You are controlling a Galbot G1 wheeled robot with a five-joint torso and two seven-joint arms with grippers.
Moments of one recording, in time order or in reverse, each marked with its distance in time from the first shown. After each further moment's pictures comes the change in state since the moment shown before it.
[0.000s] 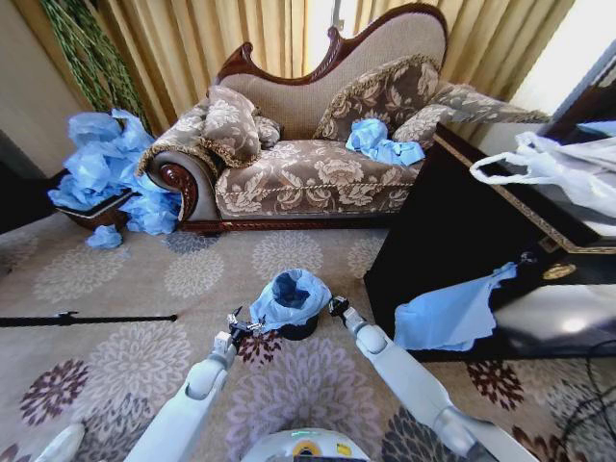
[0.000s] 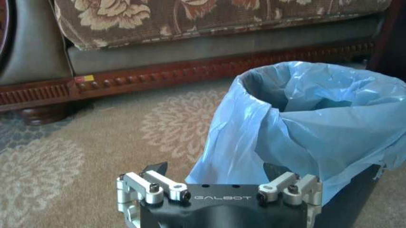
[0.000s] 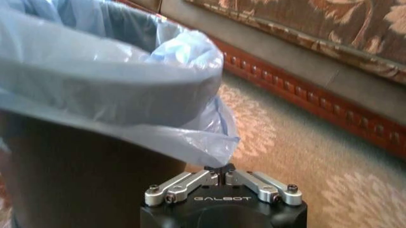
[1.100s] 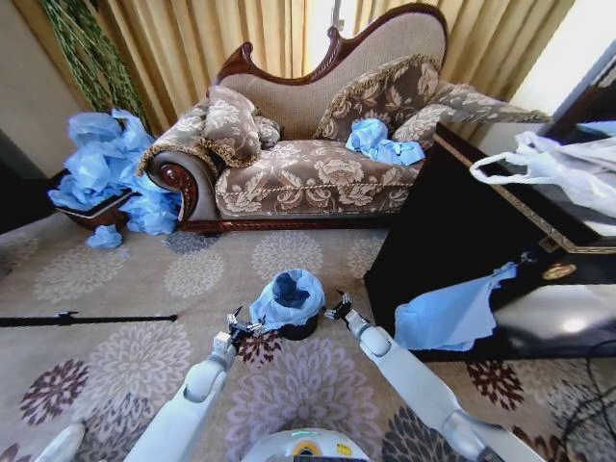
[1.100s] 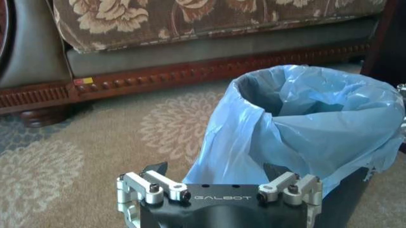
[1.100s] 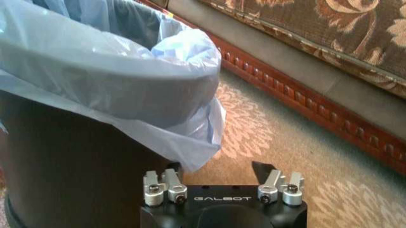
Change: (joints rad) left arm 0.022 0.001 -0.005 -0.040 0.005 0.018 -0.006; right arm 0.010 -0.036 -0.011 0.027 -0.044 -0.006 -0.008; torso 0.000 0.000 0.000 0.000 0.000
